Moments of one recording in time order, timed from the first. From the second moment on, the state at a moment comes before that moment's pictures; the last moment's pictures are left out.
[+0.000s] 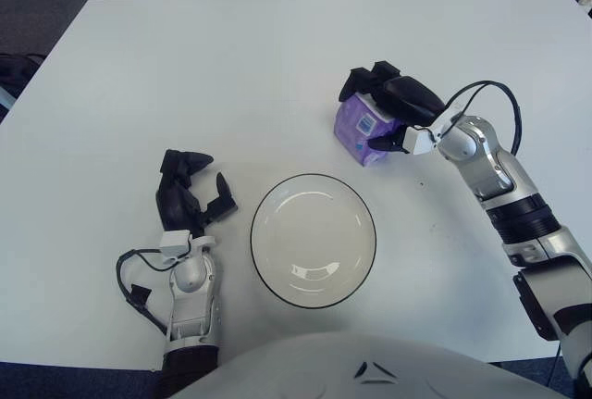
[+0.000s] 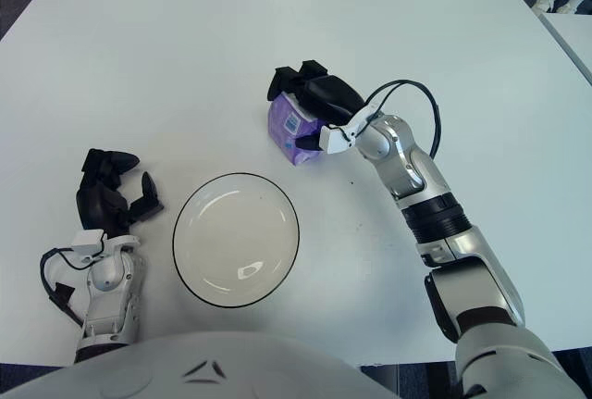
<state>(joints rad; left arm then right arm) 0.24 -0.11 0.12 -0.04 0.04 -0.34 0.28 -0.53 -0.52 0.32 0.09 -0.49 -0.30 0.30</state>
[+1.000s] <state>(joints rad) 0.24 -0.11 0.13 -0.04 0.04 -0.34 0.28 -0.47 -0.36 0.18 0.09 -0.34 -0.54 0.09</state>
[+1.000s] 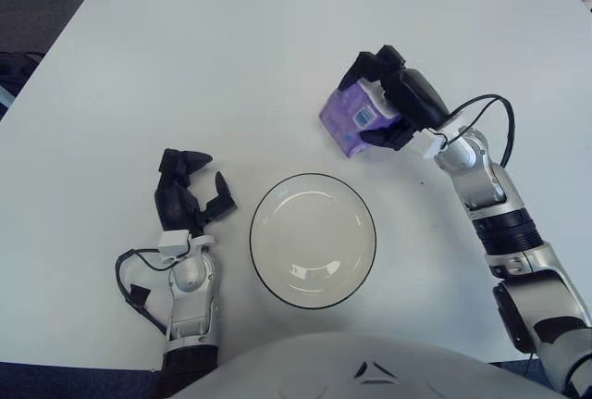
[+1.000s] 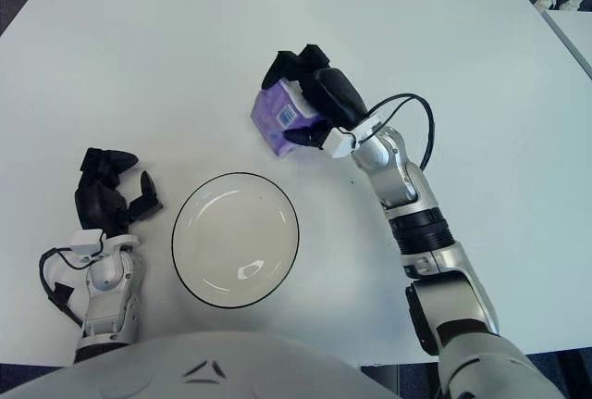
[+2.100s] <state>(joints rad) 0.18 -0.11 0.15 0.00 0.04 -0.36 0.27 -0.46 -0.32 0.21 0.01 -0.14 -0.87 0.29</state>
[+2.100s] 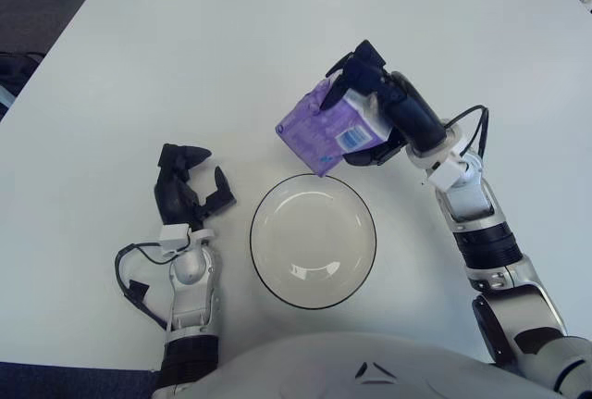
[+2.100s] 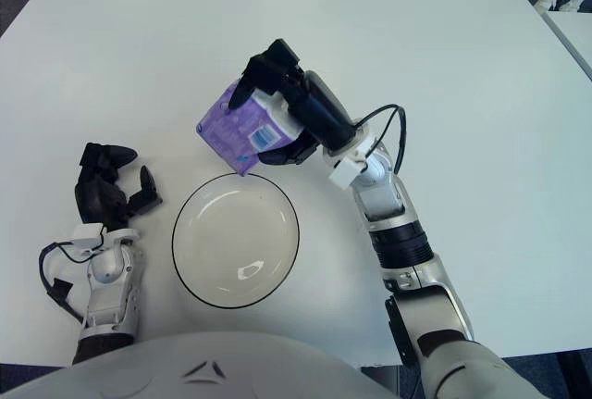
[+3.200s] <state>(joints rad) 0.17 -0.12 0.16 0.03 0.03 -0.39 0.27 -0.56 -0.50 0.36 0.02 0.22 -0.92 0.87</state>
